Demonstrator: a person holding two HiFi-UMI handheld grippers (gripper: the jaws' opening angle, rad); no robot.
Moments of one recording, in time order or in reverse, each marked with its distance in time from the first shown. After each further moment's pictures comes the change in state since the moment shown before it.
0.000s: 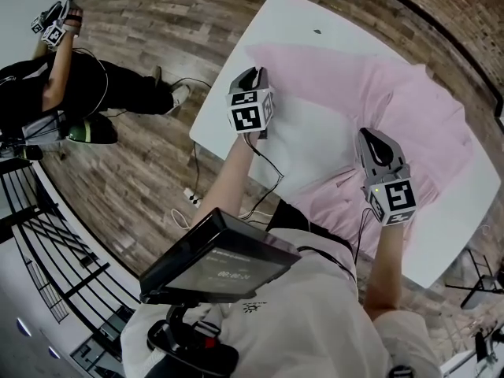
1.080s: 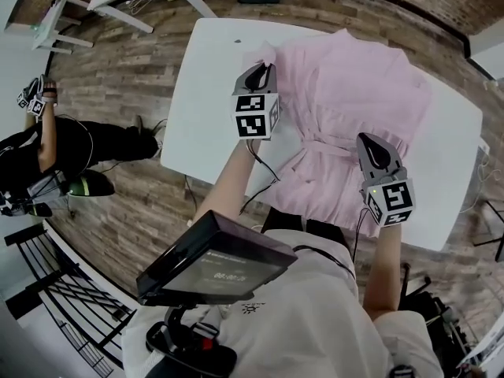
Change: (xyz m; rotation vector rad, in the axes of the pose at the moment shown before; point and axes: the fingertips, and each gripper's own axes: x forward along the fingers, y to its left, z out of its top) left arm -0.021 -0.240 0.056 0.248 -0.114 -0.328; right arm -0.155 -0.060 -0.052 0.121 -0.028 -0.272
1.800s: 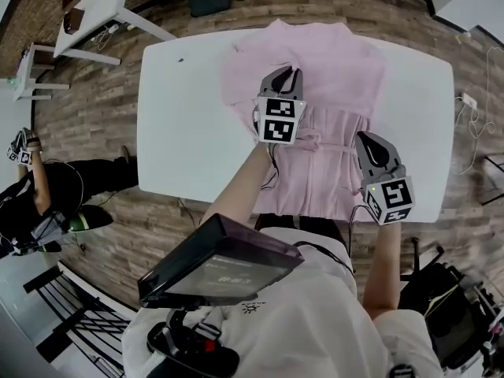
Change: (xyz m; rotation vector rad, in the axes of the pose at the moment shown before) left arm 0.055 -0.229 -0.012 0.169 0.045 -0.281; right arm -0.101 -0.083 -0.049 0.091 0.016 -0.174
